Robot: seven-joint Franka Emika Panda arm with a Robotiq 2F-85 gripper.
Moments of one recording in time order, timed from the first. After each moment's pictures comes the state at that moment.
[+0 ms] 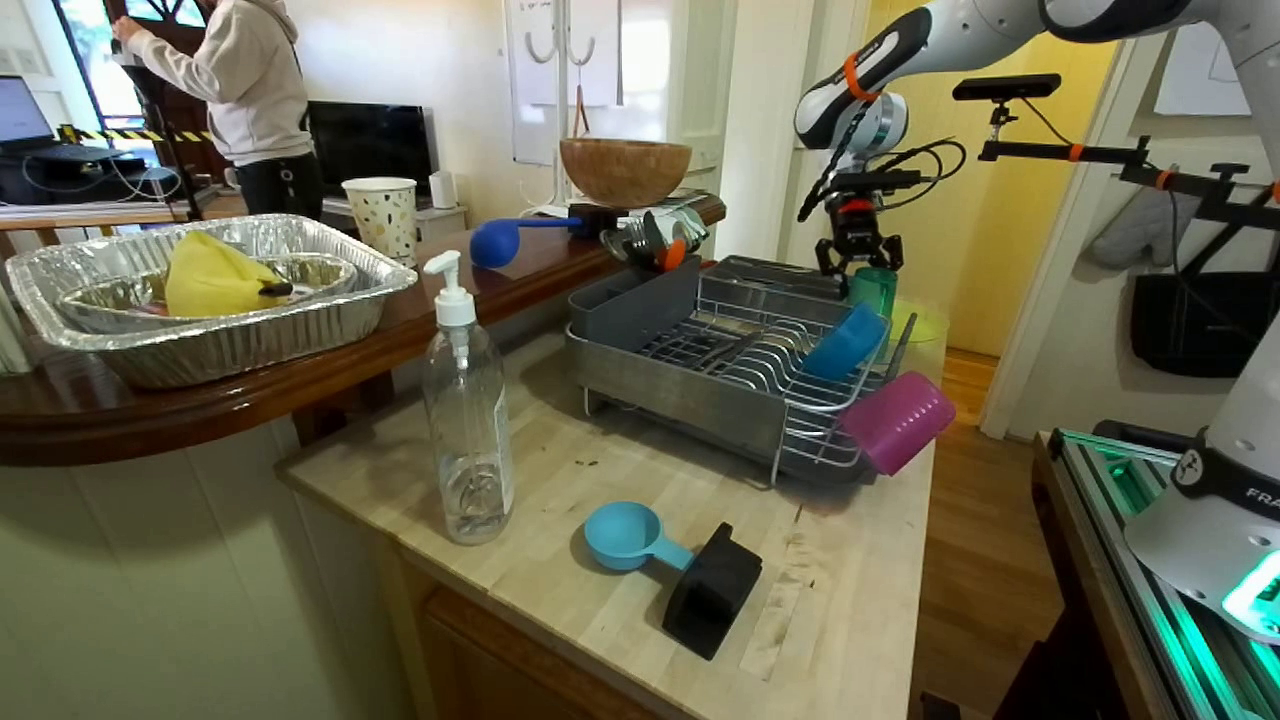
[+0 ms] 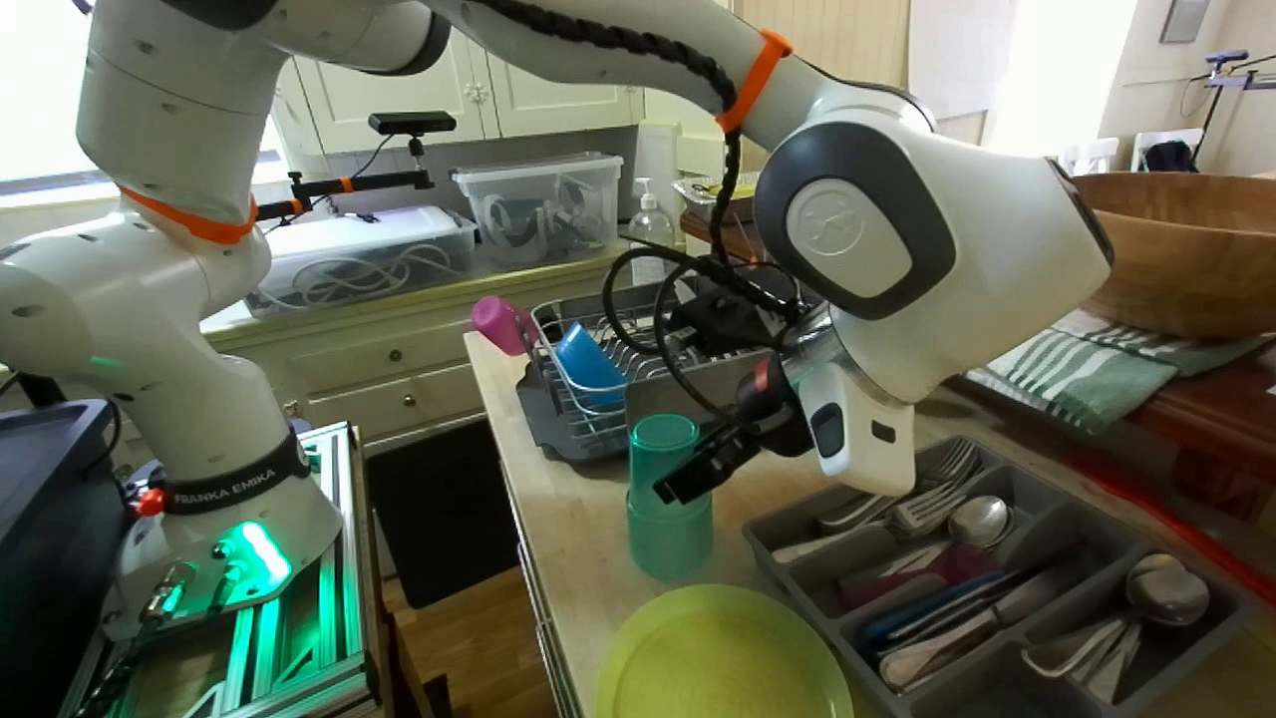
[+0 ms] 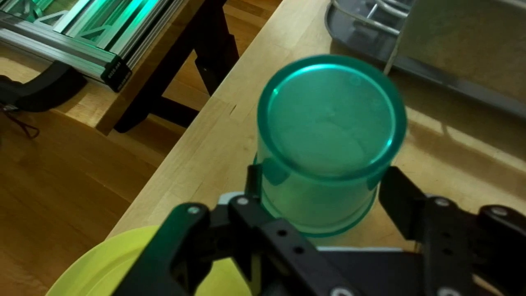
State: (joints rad) arm -0.49 0.59 -0.34 -1.60 0.30 1.43 0.23
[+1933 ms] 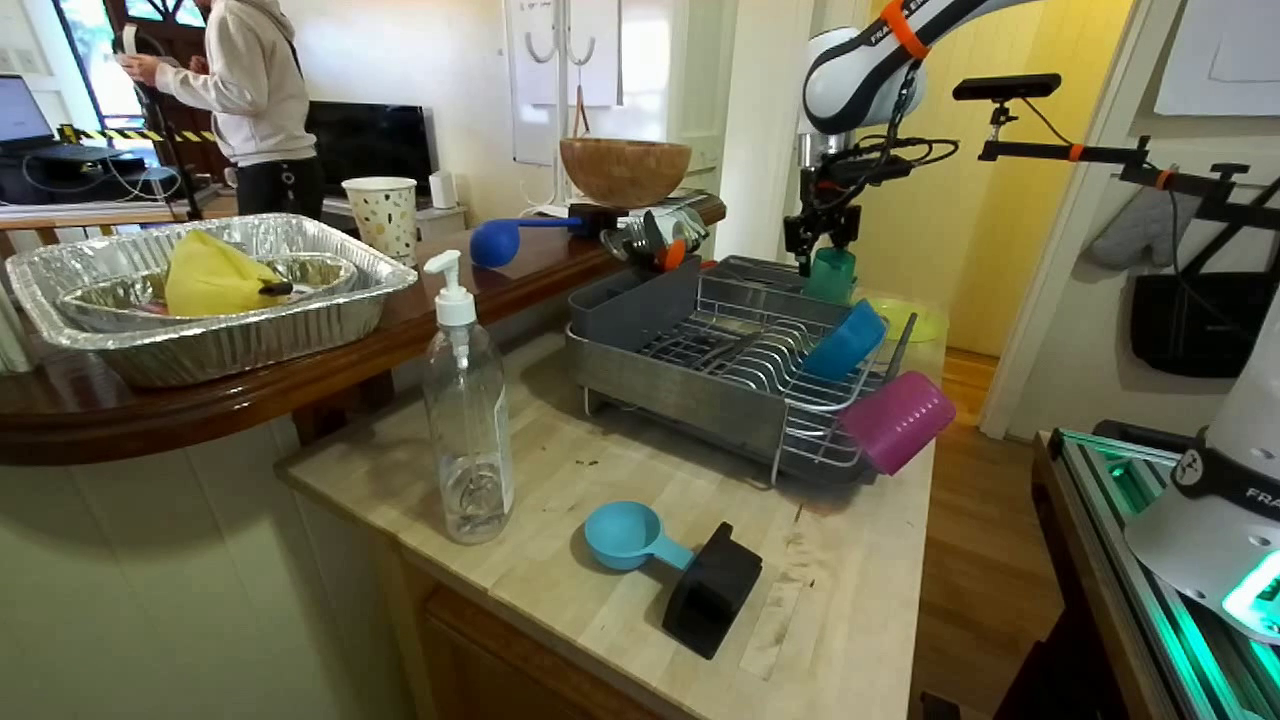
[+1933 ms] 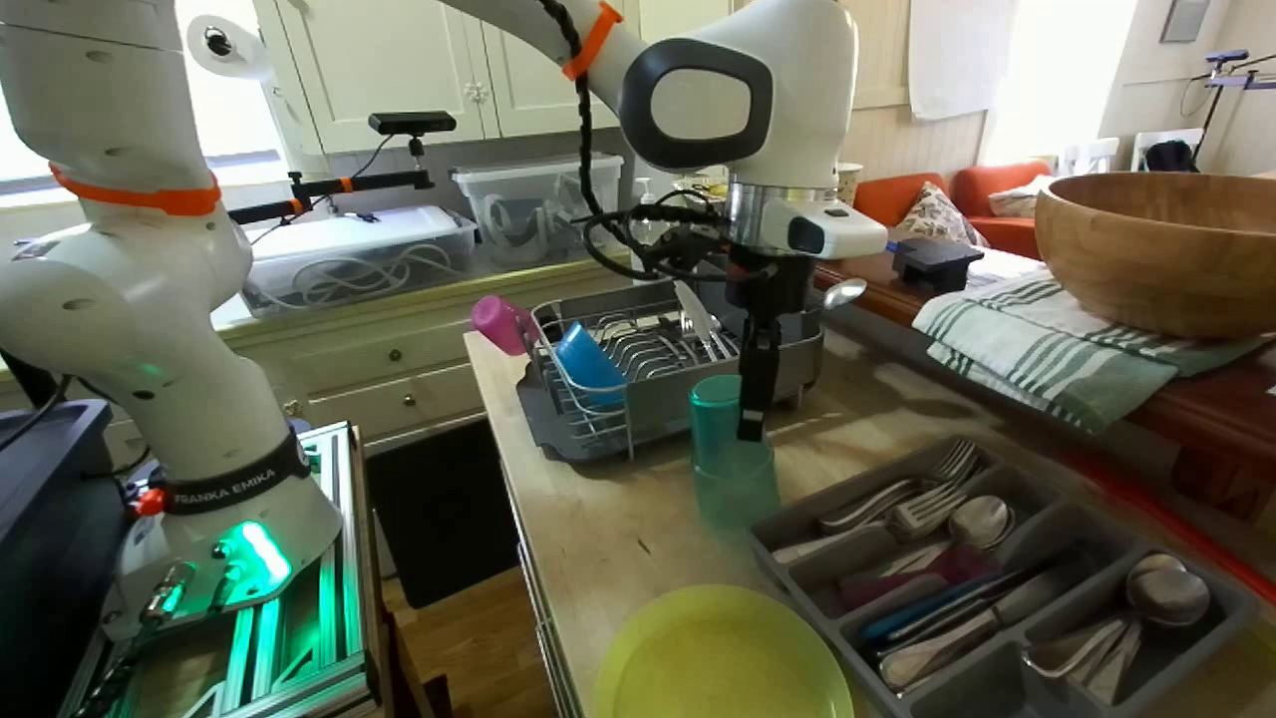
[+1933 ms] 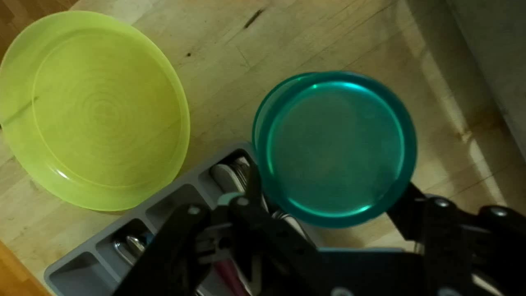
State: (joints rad) arm -0.27 0.20 -0.29 -2.04 -0.05 2.15 0.17
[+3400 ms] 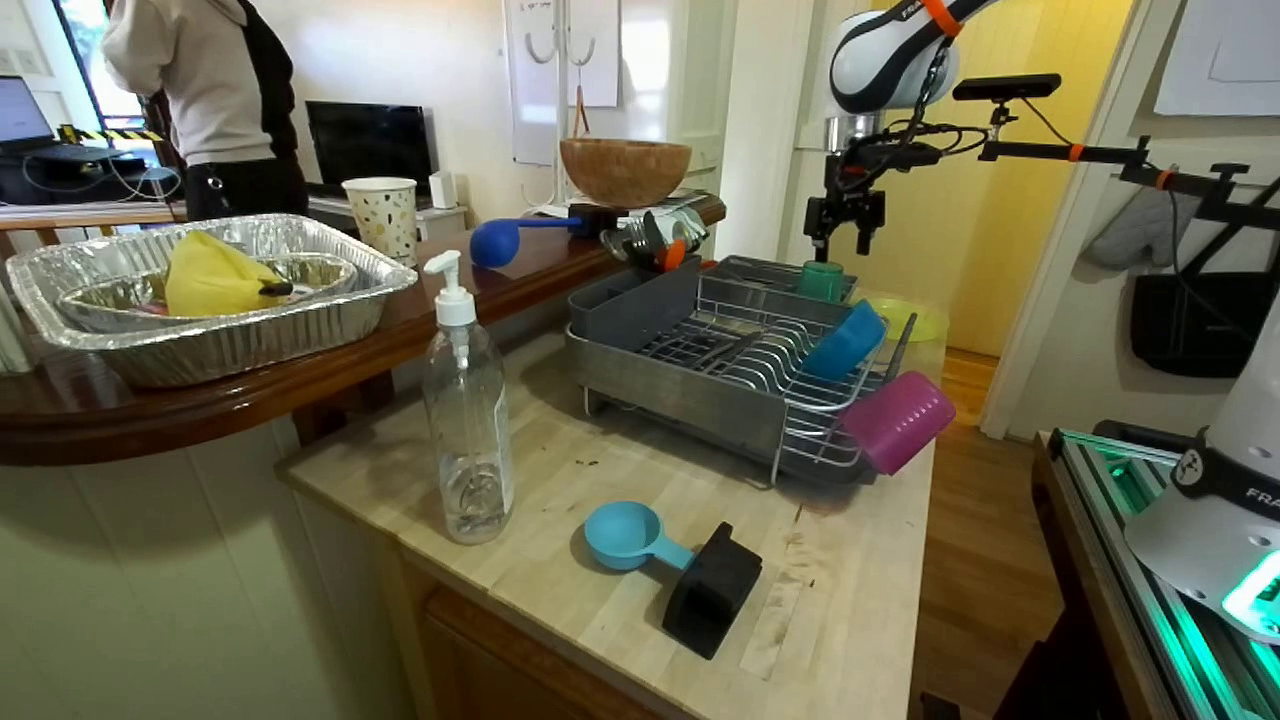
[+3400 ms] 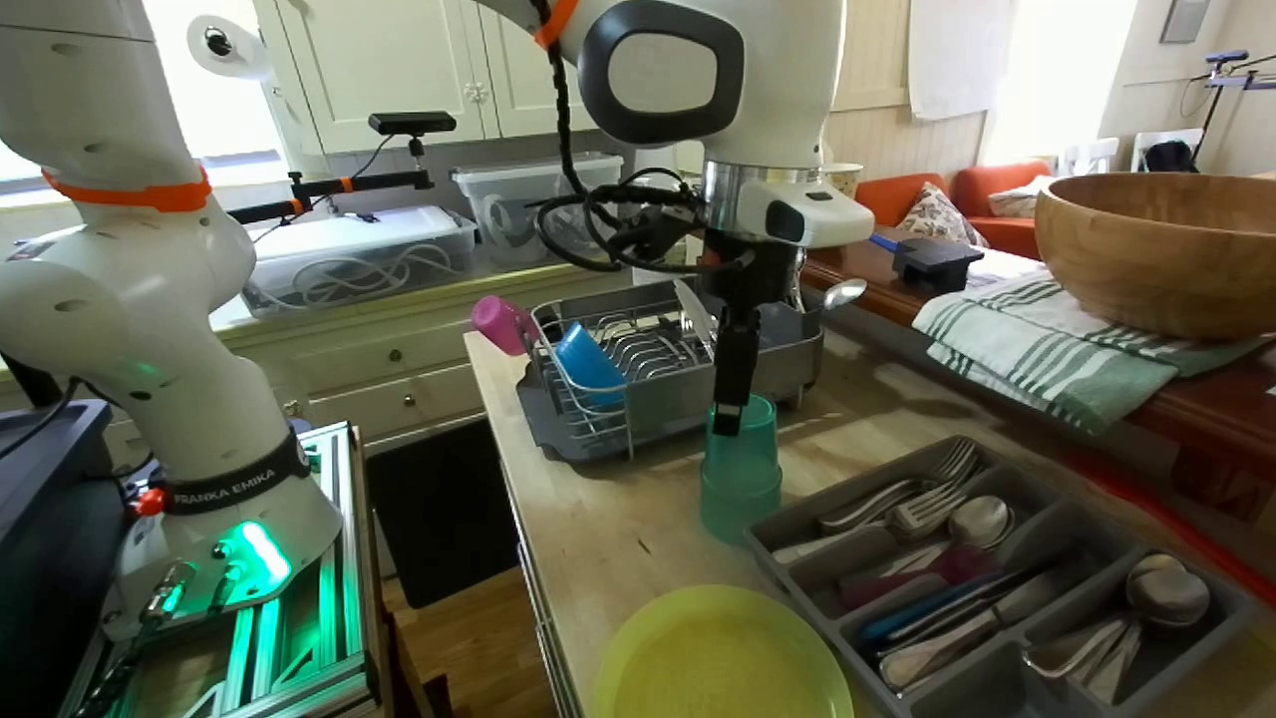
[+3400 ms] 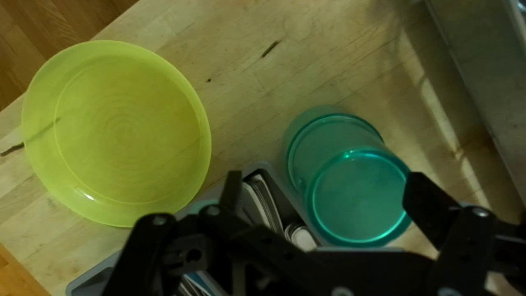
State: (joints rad) arm -0.30 0.11 -0.30 -2.10 -0.01 2.11 0.08
